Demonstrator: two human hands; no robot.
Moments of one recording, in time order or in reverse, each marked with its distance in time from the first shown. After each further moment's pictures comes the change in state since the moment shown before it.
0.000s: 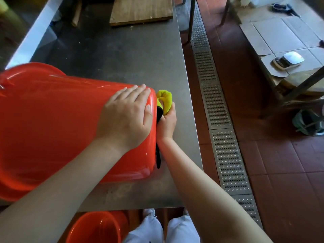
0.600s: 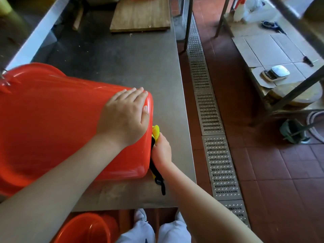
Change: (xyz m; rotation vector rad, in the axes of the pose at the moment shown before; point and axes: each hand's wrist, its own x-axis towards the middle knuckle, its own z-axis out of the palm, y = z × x) left_hand 0.001 0.000 0.001 -0.010 0.010 -0.014; right_hand -0.051 0.031 -0.042 -0.571 -0.304 0.182
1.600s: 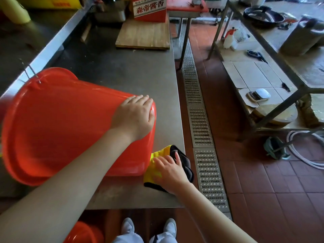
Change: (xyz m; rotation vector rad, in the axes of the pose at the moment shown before) left_hand 0.004 0.000 -0.001 -0.028 -0.104 -0.035; right_hand -0.045 0.055 -0.058 -1.040 -0.254 -0.564
